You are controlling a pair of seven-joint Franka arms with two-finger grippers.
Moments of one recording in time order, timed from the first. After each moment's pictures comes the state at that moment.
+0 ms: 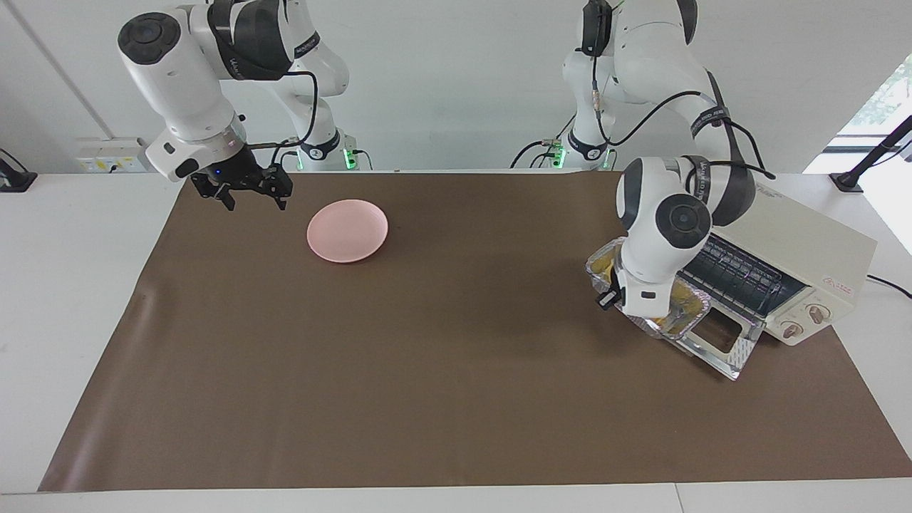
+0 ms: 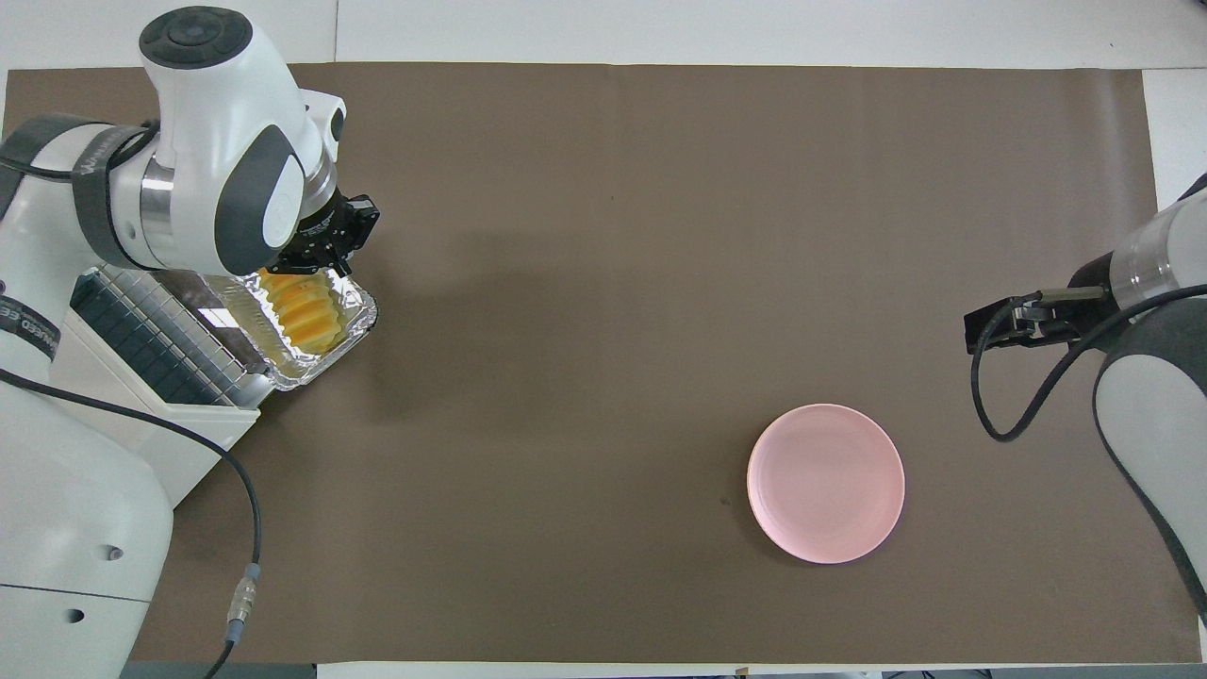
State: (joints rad) left arm -0.54 0.49 0.36 -1.43 -0.09 1.65 -0.74; right arm -0.14 -0.08 0.17 -1.82 0.01 1.64 0.05
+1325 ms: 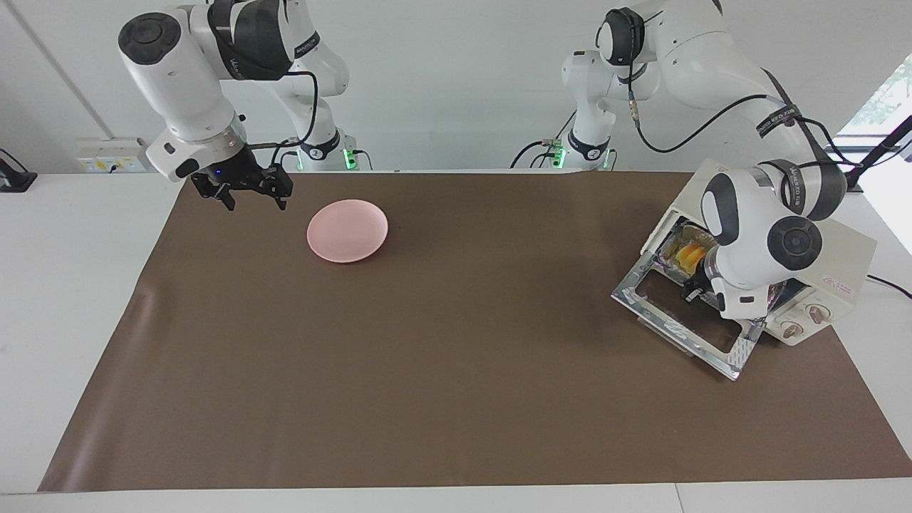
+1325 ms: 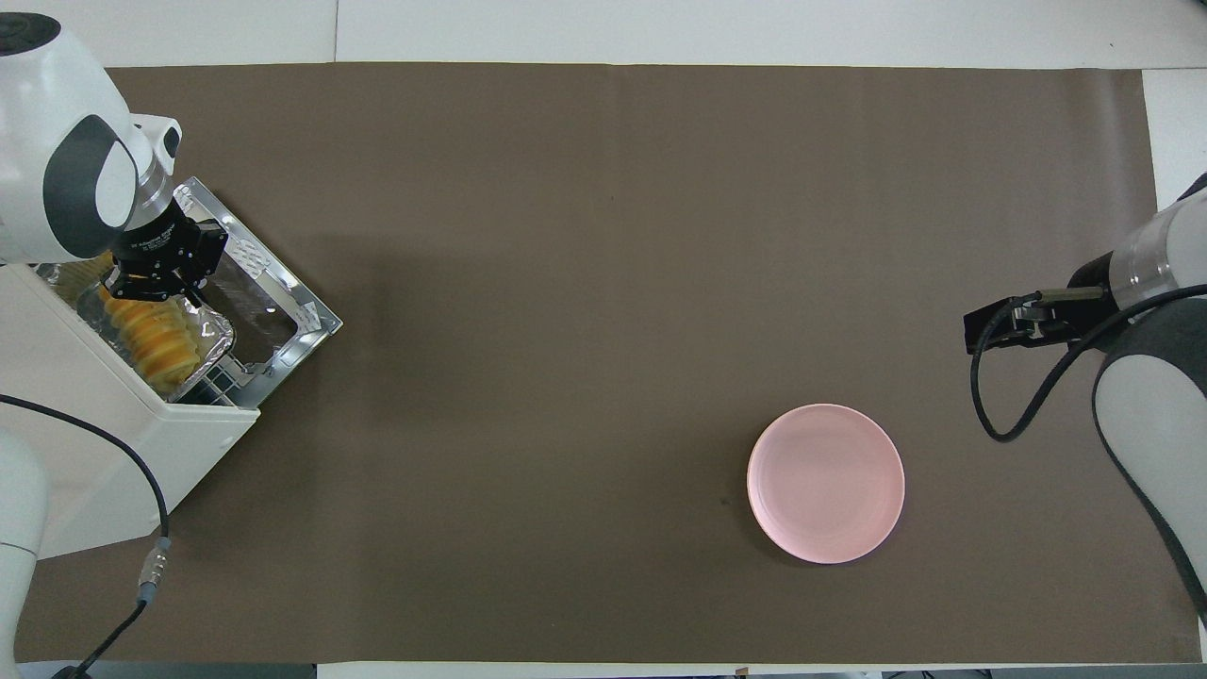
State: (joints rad) left arm -0.34 0.50 0.38 -1.46 0.01 1.56 -0.66; right arm -0.14 -0.08 0.17 -1.82 0.01 1.64 0.05
